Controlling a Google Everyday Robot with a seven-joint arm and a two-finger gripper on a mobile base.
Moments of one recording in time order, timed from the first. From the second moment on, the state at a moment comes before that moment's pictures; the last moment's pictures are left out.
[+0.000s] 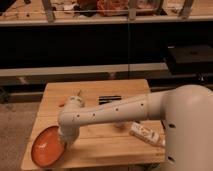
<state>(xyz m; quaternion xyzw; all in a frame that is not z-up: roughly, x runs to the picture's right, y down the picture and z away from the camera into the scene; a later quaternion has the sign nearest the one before) -0.207 0.258 0.704 -0.20 -0.36 -0.56 0.72</state>
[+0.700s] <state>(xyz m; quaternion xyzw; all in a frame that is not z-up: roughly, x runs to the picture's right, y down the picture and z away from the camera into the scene) -0.246 0.210 0.734 -0.19 -0.36 -0.57 0.71</state>
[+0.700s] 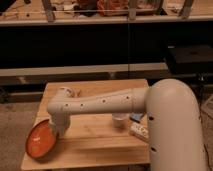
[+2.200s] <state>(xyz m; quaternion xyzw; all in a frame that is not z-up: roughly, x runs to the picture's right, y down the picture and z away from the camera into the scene) -0.131 0.255 0.718 -0.23 -0.34 -0.50 0.77</state>
